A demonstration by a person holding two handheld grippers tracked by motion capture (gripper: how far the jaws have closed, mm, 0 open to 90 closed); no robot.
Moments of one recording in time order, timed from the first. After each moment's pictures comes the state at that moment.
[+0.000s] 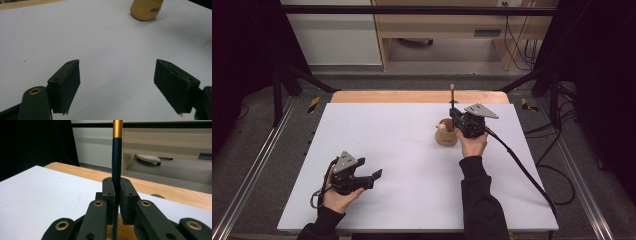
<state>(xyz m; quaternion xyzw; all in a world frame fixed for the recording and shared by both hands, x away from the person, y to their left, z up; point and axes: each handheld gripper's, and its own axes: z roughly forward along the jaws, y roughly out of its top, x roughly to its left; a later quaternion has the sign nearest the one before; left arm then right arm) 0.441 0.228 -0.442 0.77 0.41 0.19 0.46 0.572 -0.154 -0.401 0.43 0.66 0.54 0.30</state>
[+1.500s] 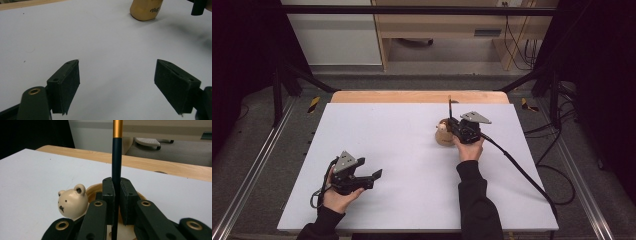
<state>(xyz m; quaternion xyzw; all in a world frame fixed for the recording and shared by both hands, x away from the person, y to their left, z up) 0.441 0.228 -0.442 0.77 0.41 0.19 0.46 0.582 -0.152 -0.443 0.46 0.68 0.50 0.27</state>
